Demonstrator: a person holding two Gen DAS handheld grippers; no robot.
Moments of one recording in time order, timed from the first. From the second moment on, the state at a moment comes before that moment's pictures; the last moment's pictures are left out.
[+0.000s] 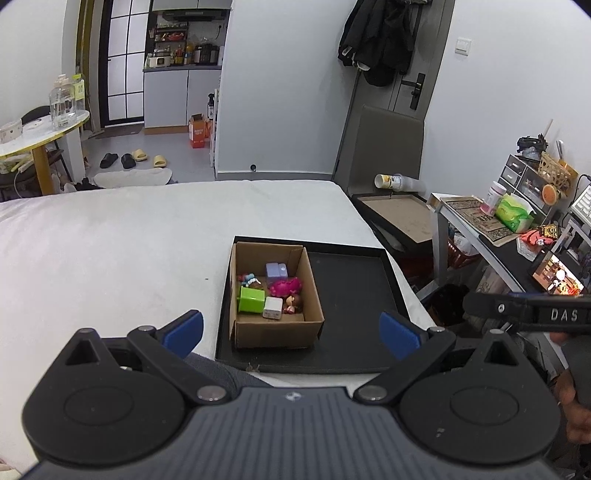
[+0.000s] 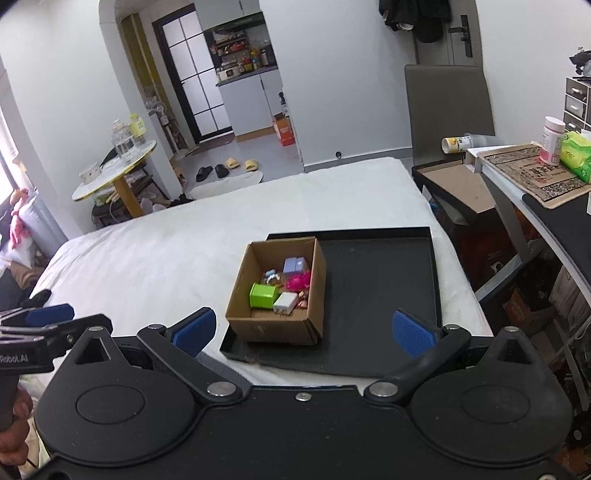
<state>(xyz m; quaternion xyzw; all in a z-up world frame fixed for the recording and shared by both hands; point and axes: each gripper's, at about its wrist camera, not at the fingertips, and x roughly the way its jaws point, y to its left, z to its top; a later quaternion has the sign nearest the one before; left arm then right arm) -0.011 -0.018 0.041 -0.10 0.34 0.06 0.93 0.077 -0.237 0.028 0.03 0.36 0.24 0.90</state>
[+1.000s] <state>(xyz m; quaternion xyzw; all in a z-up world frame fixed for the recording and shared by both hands) -0.013 -0.014 0.033 -0.10 0.35 0.05 0.93 0.065 -0.223 0.025 0.01 0.37 0.25 0.89</state>
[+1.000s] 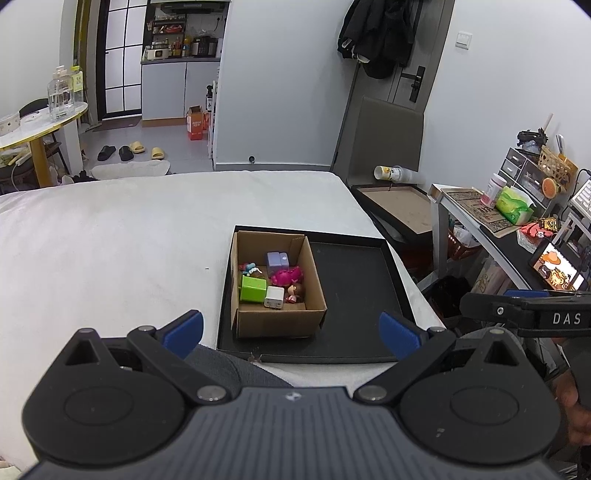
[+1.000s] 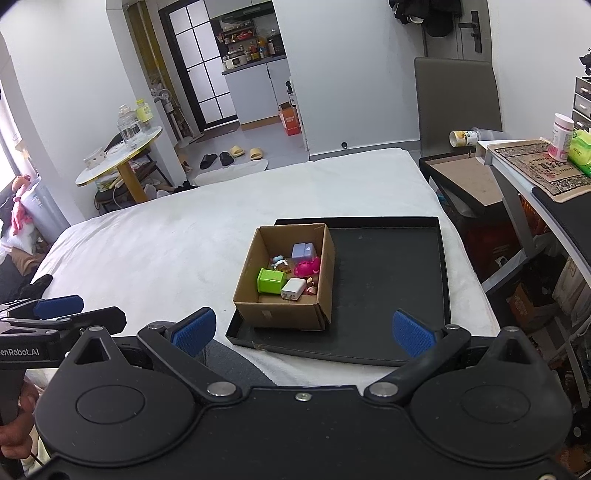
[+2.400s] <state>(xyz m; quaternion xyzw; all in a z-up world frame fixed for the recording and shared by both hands) -0.012 -0.015 0.033 -0.10 0.35 0.05 0.93 0.064 -0.224 0.026 0.01 0.37 0.25 0.89</state>
